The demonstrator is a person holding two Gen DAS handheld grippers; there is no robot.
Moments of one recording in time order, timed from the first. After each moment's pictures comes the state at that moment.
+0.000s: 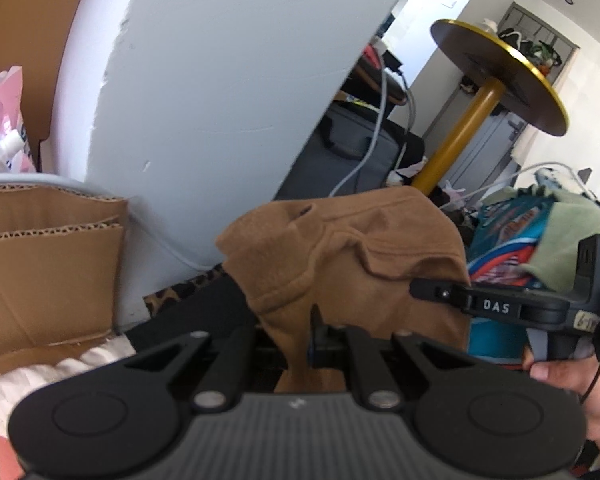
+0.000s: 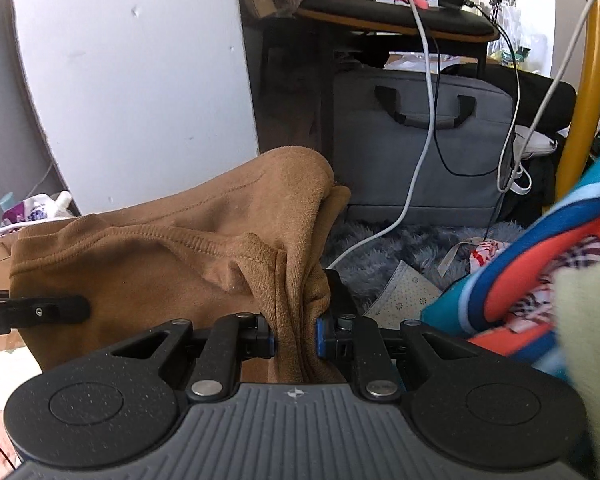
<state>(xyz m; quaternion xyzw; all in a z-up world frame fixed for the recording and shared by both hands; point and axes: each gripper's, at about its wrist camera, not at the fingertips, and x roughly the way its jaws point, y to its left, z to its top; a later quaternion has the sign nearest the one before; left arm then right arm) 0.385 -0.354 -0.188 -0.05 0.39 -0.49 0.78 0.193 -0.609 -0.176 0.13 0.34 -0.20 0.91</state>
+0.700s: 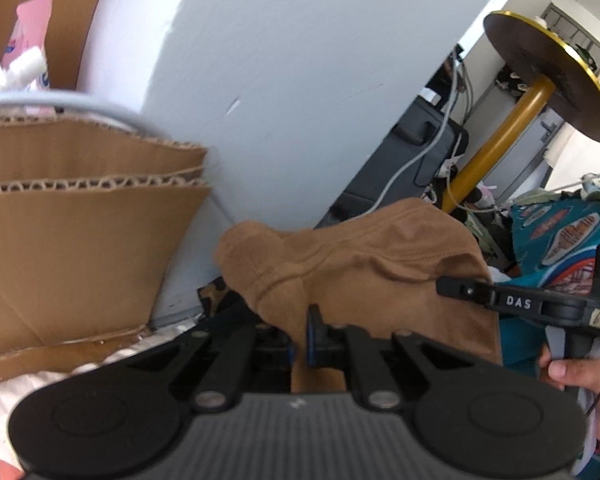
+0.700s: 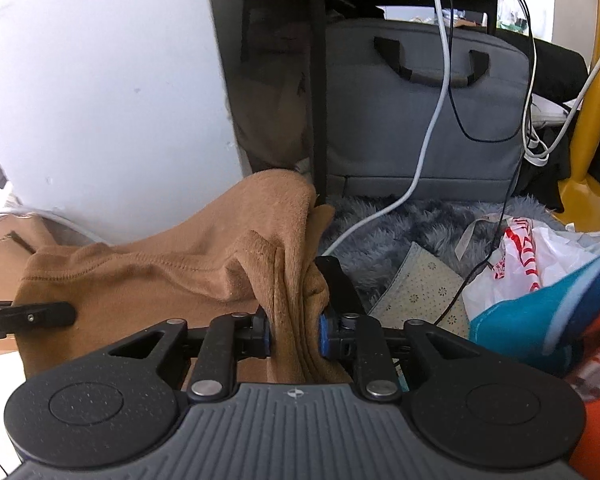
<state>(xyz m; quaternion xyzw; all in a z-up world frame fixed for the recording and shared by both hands) 0.433 -0.360 -0.245 -0.05 0.43 -0.46 0.78 0.252 -0.645 -0.234 0.14 0.36 -0.21 0.90</state>
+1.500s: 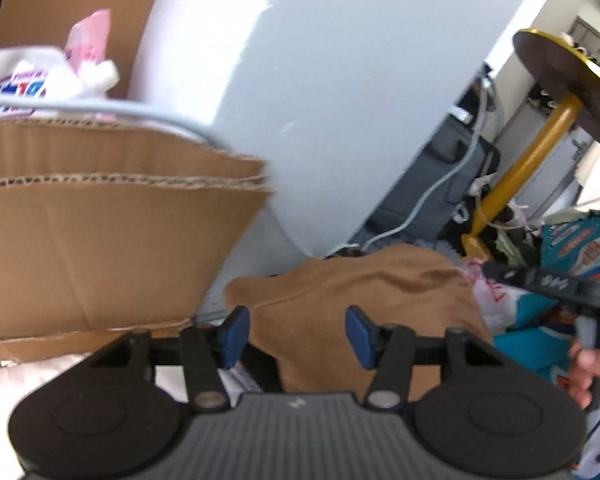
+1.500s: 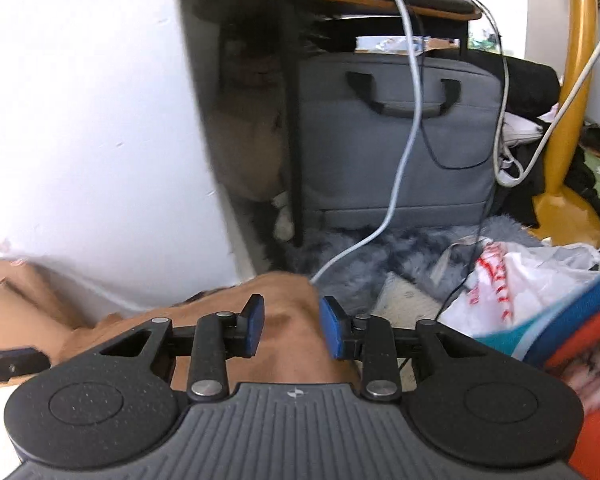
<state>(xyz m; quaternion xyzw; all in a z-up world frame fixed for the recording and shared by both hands) 0.421 -0.314 -0.219 -0.06 0.41 -0.41 0.81 0.247 -0.647 -0.210 0.14 0.33 -0.24 0.90</state>
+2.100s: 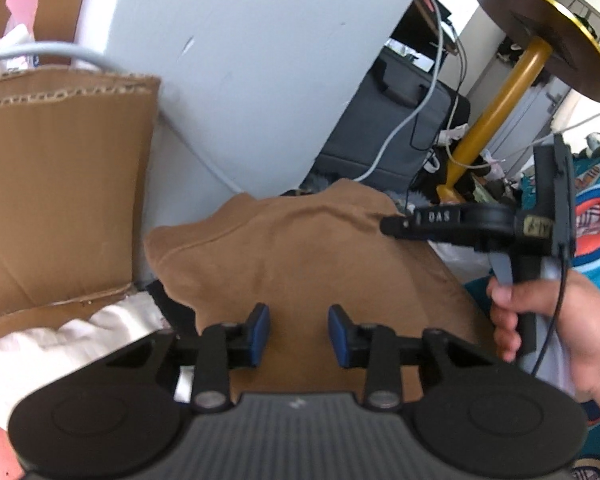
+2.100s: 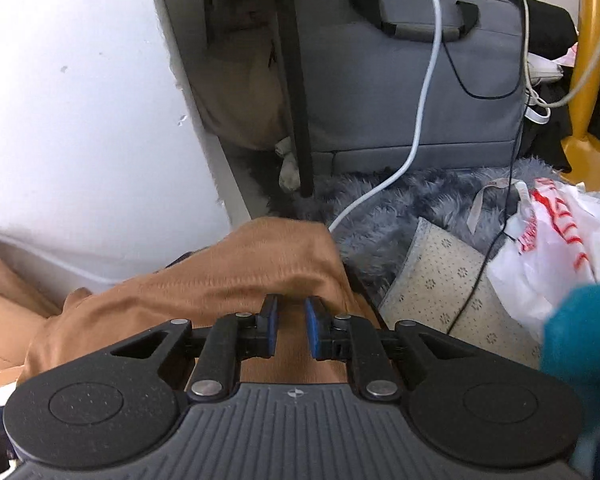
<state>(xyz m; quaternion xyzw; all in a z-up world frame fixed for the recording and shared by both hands) 0.390 -0.358 -0.247 -0.01 0.43 -0.45 0.78 0.293 -0.668 -0.274 0.19 0.37 -0.24 0.88</state>
